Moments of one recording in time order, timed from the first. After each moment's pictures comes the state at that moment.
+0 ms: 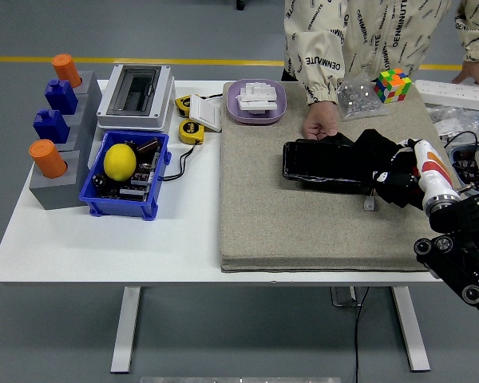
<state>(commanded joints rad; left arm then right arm) -0.05 0.20 -1.43 -0.23 1.09 0.02 0.14 0.48 -0.26 0.88 1.01 -1.55 -0.54 -0.23</state>
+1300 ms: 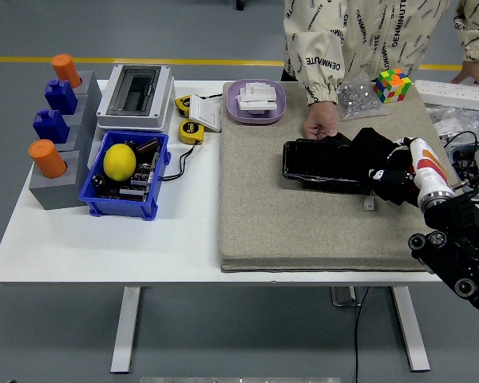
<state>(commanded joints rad) -0.07 0.21 -1.41 -0.23 1.09 0.02 0.14 0.52 -0.21 0.85 0.97 -1.54 -0.53 -0.22</state>
